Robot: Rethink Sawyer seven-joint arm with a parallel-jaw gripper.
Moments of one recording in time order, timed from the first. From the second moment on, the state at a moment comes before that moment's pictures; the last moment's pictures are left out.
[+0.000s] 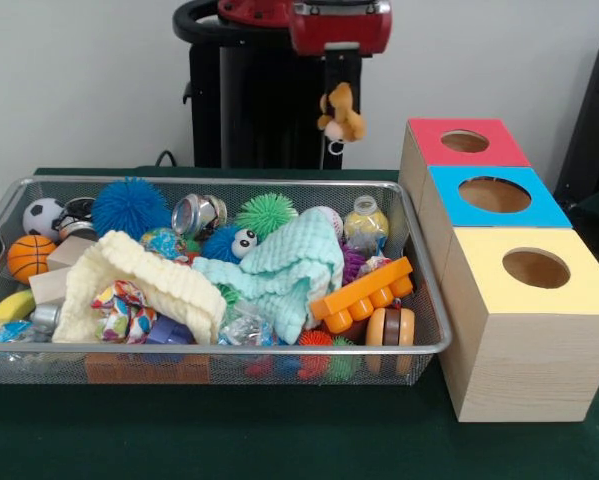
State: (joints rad) arm -0.41 -1.04 0.22 2.20 -0.10 0.30 1.57
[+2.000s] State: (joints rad) arm 0.06 -1.03 -0.03 2.15 0.11 0.30 1.75
